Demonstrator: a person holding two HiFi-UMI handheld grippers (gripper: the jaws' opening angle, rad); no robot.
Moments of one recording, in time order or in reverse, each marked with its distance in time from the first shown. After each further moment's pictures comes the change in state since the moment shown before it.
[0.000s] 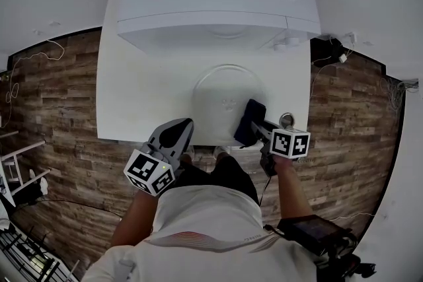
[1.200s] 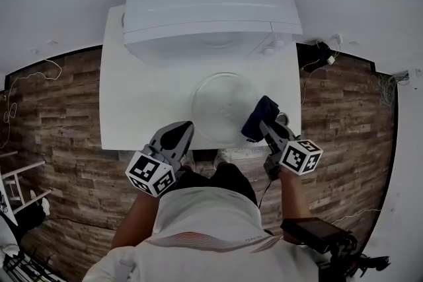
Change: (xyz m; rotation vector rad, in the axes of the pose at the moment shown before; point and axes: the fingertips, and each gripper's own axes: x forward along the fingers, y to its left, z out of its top) left arm -0.016 -0.012 0.022 0.050 -0.036 -0.078; right arm -0.080 0.051 0.046 -0.062 -0.395 0.057
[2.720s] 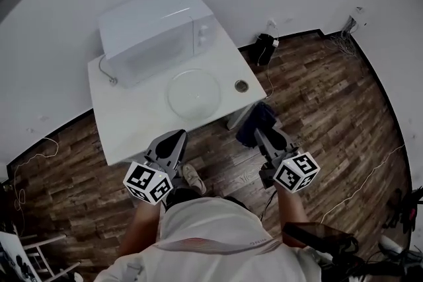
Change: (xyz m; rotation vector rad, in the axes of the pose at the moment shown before) left arm -0.128 -0.160 -0.006 0.242 -0.064 -0.328; right arm -0.247 0.147 -0.082 -0.213 -0.564 -0.169
